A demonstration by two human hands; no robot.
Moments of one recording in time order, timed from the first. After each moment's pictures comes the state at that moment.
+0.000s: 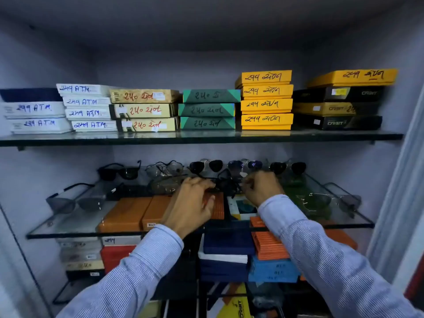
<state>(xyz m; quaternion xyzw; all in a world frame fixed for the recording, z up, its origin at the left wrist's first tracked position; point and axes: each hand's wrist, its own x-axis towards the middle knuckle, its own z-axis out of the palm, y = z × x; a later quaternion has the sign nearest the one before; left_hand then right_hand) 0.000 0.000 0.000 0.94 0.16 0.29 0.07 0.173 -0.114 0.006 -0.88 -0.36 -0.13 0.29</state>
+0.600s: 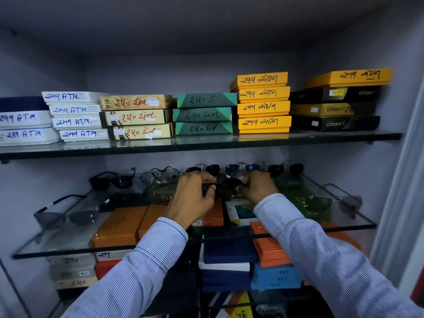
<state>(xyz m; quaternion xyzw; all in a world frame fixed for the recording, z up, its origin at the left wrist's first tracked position) 0.022 0.009 0.021 0.91 0.17 0.34 0.18 0.184 -0.095 0.012 -0.89 -0.32 -0.09 0.31</state>
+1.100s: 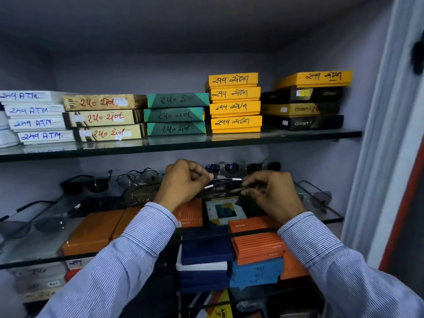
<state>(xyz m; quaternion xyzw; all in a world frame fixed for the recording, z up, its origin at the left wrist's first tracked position) 0.054 -0.006 0.045 0.89 0.18 0.32 0.28 0.164 -0.203 0.024 -0.80 -0.42 -0.15 0.39</state>
